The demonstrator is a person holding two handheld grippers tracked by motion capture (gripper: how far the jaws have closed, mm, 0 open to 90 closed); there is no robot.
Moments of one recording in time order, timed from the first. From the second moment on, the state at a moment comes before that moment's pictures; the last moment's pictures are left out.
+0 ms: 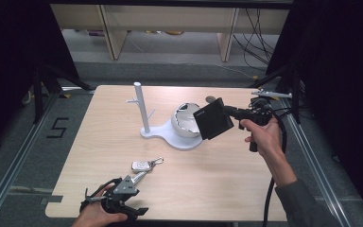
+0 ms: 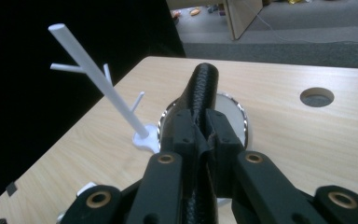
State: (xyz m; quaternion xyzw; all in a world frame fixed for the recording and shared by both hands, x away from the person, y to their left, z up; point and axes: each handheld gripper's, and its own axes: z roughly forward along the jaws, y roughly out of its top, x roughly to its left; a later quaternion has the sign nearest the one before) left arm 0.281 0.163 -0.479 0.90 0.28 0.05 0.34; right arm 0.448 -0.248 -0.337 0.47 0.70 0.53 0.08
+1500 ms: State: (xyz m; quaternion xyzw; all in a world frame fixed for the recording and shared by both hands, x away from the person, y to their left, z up) left arm 0.279 0.171 -0.489 0.90 0.28 0.04 0.32; right arm 0.524 -0.222 -0.390 0.54 0.67 0.51 0.06
